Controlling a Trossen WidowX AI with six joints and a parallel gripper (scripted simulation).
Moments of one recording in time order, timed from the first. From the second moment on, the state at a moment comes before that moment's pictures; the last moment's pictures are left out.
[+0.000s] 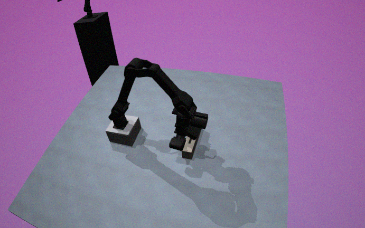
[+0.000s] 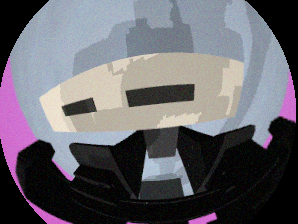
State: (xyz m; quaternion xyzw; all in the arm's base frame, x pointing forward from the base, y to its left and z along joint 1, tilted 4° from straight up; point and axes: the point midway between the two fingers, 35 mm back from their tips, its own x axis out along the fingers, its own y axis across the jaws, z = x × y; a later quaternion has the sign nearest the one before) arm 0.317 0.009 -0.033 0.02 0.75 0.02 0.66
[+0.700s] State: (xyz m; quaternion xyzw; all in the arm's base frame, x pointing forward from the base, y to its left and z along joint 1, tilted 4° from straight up) arm 0.318 0.009 -0.032 0.02 0.75 0.02 0.66
